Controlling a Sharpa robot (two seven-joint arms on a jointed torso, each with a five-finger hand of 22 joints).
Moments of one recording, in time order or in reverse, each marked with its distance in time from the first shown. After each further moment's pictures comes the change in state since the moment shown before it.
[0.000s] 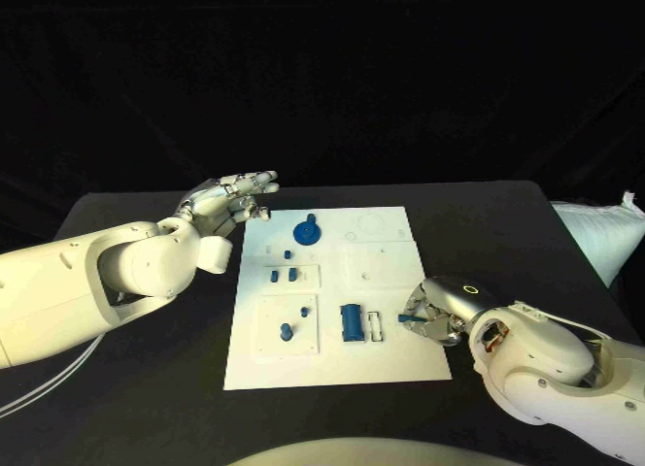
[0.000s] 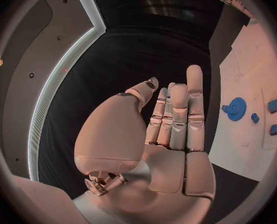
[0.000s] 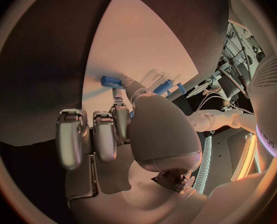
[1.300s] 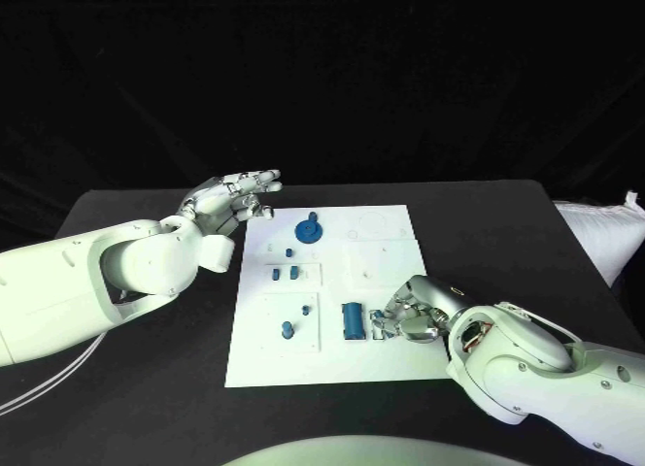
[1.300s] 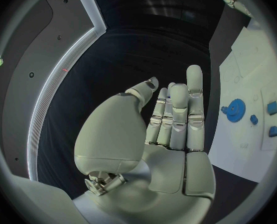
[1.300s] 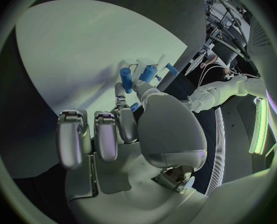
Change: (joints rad) left arm 0.000 0.002 0.000 0.005 0.000 0.003 -0.002; left_hand 0.000 0.000 -0.003 -0.003 0.000 -0.003 -0.003 0.005 0.000 0.000 0.000 0.007 0.001 -0.004 -0.004 0.000 -0.005 0.000 0.000 0.000 -0.005 -0.001; right arm 0.005 0.077 -0.002 -0.001 0.260 -0.115 -0.027; right_hand -0.175 -0.083 0.043 0.080 0.073 0.046 -0.006 0.026 0.060 0.008 -0.027 0.035 -0.135 0.000 -0.014 0.004 0.000 0.002 0.000 -0.011 0.004 0.000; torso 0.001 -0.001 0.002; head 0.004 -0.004
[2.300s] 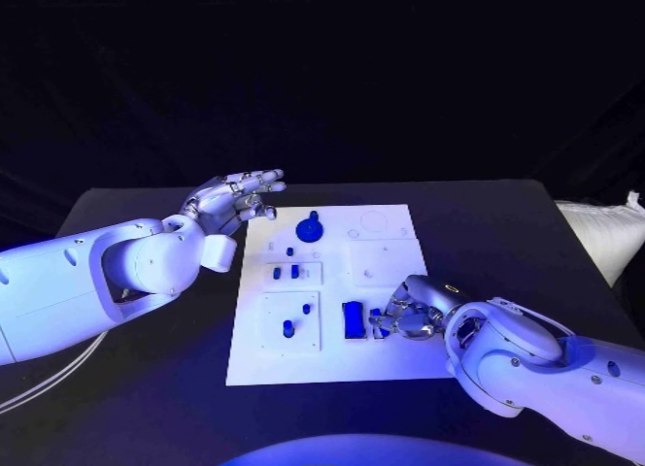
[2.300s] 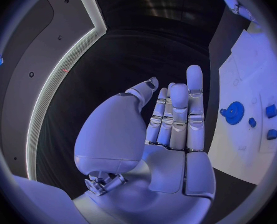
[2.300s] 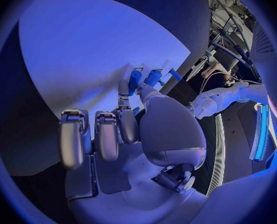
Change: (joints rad) left arm 0.000 0.000 0.000 0.007 -0.004 0.008 -0.007; left_hand 0.000 0.000 0.000 0.000 0.000 -0.002 0.002 0.000 0.000 -0.005 0.003 0.000 0.000 0.000 0.000 0.000 -0.004 0.000 0.000 0.000 0.000 0.000; right arm 0.004 0.024 0.002 -0.030 -0.031 0.059 -0.010; right_hand -0.060 0.012 -0.070 0.045 -0.079 0.055 -0.043 0.050 0.080 0.003 -0.016 0.034 0.000 0.000 -0.015 0.000 0.000 0.000 0.000 -0.017 0.000 0.000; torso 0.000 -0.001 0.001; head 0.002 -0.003
